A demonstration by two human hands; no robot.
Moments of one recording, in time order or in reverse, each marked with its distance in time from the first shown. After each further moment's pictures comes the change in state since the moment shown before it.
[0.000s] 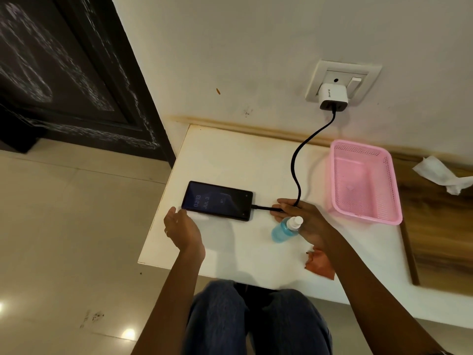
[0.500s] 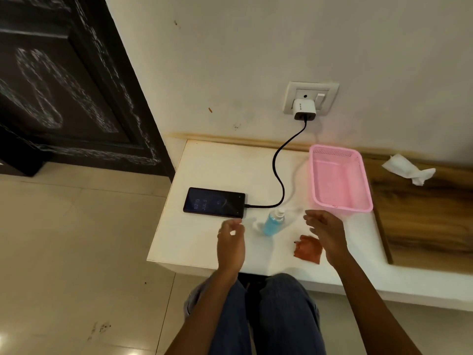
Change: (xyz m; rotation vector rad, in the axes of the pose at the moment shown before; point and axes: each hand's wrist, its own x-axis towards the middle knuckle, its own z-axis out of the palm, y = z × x) left_hand -0.105 -0.036 -0.007 0.455 -0.544 0.270; right_hand -0.086 0.012 -0.031 -0.372 0.510 -0.308
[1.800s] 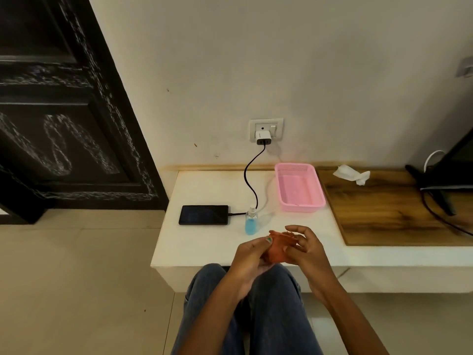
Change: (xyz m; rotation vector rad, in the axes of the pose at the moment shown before) left_hand -0.142 0.044 -0.001 -0.228 -0.510 -0.161; right_hand -0.183 -0.041 -0.043 0.235 -0.136 -0.251
